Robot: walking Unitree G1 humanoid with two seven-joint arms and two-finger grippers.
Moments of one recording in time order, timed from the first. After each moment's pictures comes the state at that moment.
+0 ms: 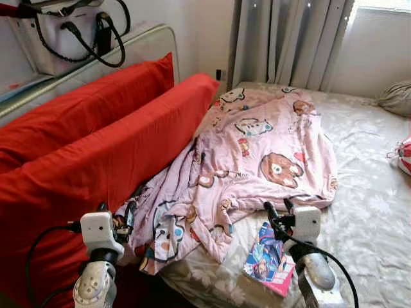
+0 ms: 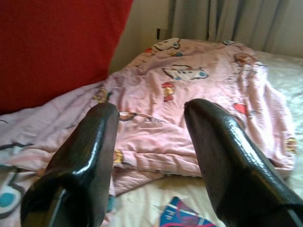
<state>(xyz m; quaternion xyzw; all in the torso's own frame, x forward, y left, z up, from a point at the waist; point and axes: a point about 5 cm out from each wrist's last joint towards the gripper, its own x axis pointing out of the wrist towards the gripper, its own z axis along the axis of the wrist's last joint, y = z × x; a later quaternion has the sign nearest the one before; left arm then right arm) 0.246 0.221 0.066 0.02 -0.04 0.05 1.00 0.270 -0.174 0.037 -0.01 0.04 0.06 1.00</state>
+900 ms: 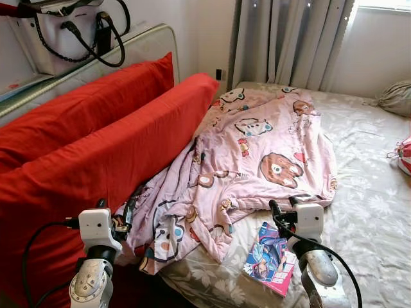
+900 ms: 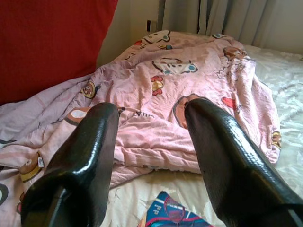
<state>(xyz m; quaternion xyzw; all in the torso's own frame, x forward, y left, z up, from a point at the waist) 0.248 0.219 0.071 0.02 -0.04 0.04 1.00 0.277 -0.176 0.039 -0.02 0.05 0.05 1.00</state>
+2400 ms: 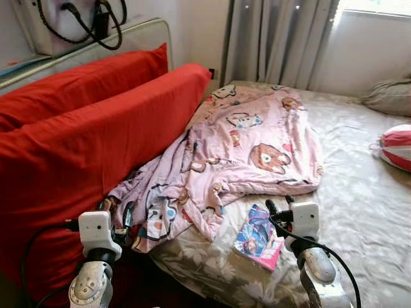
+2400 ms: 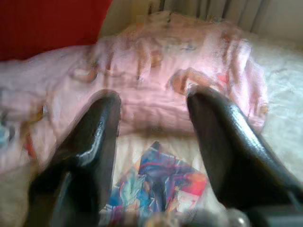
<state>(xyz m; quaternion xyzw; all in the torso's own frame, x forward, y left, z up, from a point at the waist) 0.253 0.211 0.079 0.02 -0.05 0.03 1.00 0.268 -0.177 0.030 -0.03 0.07 0.05 1.00</state>
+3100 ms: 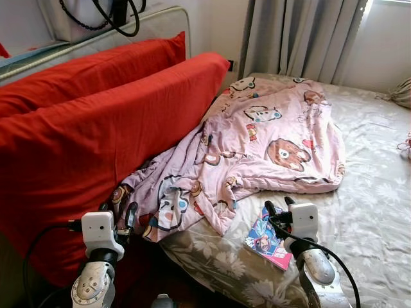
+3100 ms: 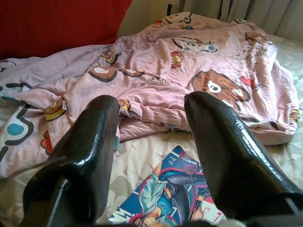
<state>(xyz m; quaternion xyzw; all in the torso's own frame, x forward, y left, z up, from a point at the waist) 0.244 0.214 0.069 0.02 -0.03 0.05 1.00 0.275 -0.171 0.036 -0.04 0.06 0.06 1.00</state>
